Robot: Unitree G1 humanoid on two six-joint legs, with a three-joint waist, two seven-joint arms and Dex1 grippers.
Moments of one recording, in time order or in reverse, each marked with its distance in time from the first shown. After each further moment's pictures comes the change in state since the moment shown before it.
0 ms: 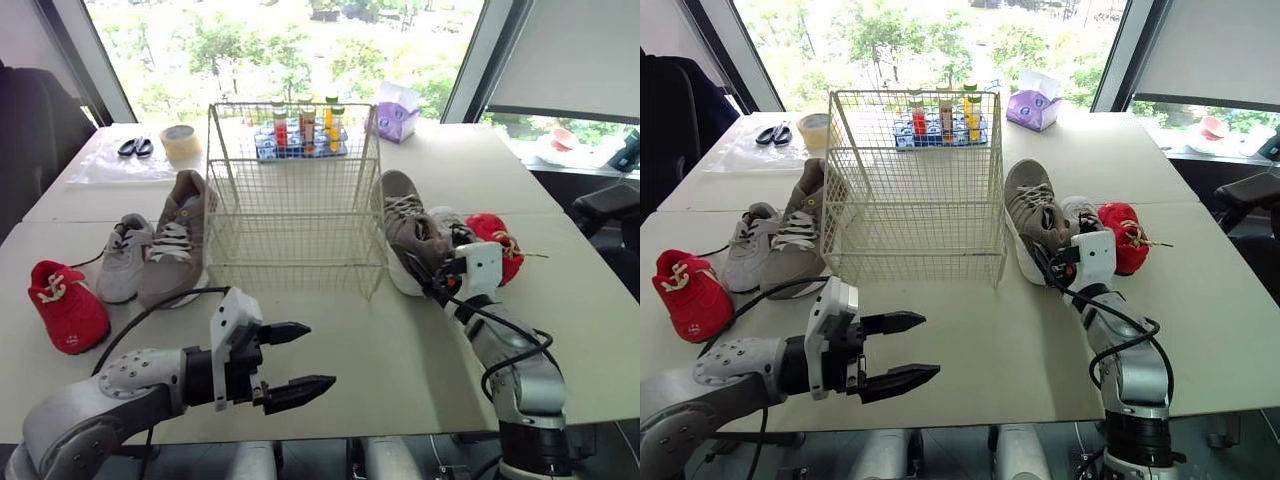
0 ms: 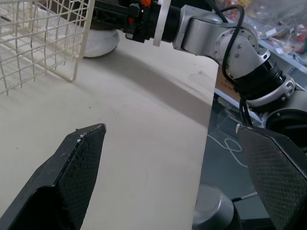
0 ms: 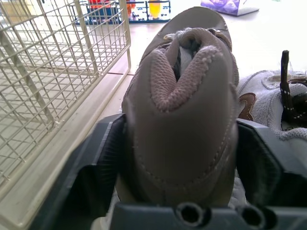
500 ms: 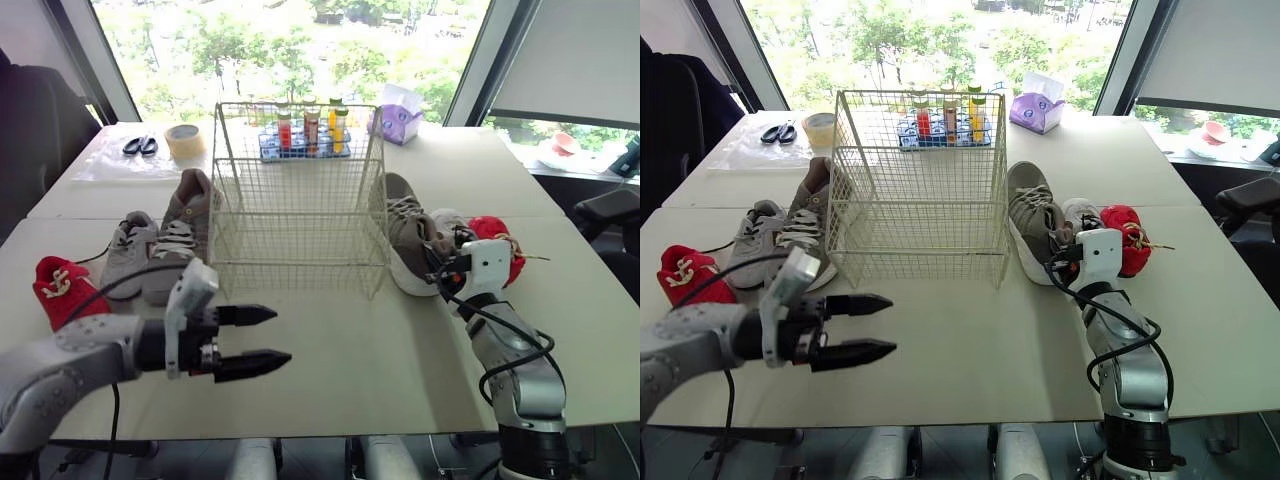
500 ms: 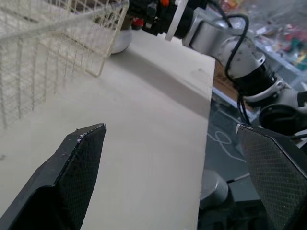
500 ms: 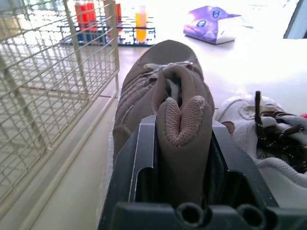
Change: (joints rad) left arm -0.179 0.219 0.159 0.315 -0.145 0.060 -0.308; right arm -0.026 0.005 -0.039 -0.089 0.035 0.000 -0.101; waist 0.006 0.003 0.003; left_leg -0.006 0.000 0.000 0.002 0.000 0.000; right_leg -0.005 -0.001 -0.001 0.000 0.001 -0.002
